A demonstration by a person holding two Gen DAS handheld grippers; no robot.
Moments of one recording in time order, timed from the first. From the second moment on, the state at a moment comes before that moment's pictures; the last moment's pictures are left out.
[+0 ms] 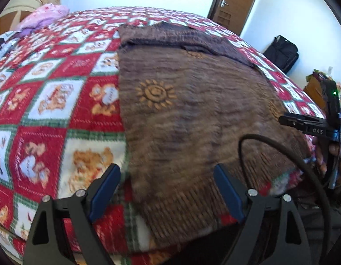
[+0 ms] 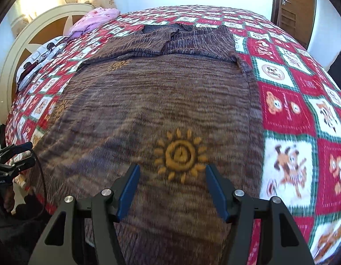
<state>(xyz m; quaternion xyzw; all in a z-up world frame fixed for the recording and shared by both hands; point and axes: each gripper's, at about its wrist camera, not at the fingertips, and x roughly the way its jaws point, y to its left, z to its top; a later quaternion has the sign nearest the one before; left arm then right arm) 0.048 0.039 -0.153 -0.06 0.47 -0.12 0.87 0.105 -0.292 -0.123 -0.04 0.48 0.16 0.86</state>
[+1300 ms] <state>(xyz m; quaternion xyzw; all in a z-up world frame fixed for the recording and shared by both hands) 0.027 0.032 -0.152 -0.07 0.52 -0.12 0.84 0.027 -0.355 -0.112 0.01 0.48 0.14 0.86</state>
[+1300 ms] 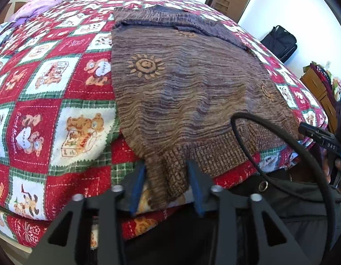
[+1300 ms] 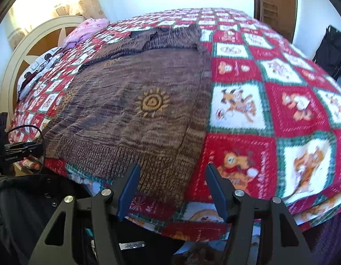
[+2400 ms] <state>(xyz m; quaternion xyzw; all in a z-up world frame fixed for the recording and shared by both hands) 0.065 0.070 -0.088 -0.15 0.35 -0.17 0.91 0.073 -0.369 -0.041 0.14 0.34 0.19 0.91</state>
